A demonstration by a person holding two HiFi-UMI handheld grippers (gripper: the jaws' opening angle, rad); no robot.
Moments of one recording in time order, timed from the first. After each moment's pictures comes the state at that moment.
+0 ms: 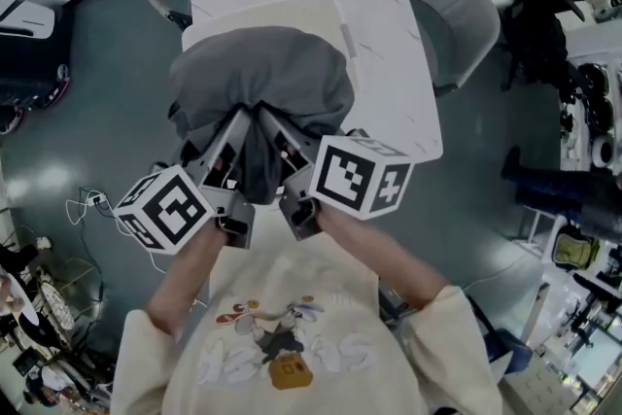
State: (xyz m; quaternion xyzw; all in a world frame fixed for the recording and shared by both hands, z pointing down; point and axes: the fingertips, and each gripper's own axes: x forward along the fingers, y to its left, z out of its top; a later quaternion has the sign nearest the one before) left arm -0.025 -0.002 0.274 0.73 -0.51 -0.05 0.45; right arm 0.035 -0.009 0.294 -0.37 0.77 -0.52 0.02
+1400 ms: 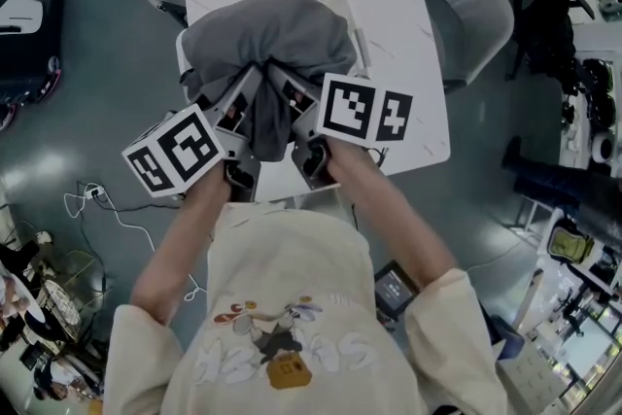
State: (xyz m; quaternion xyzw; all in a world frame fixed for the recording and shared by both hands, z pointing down) left arm -0.031 -0.109 0.338 0.72 -0.50 -0.01 0.49; right arm 0.026 -0.119 0.355 -0.37 0.76 -0.54 -0.05
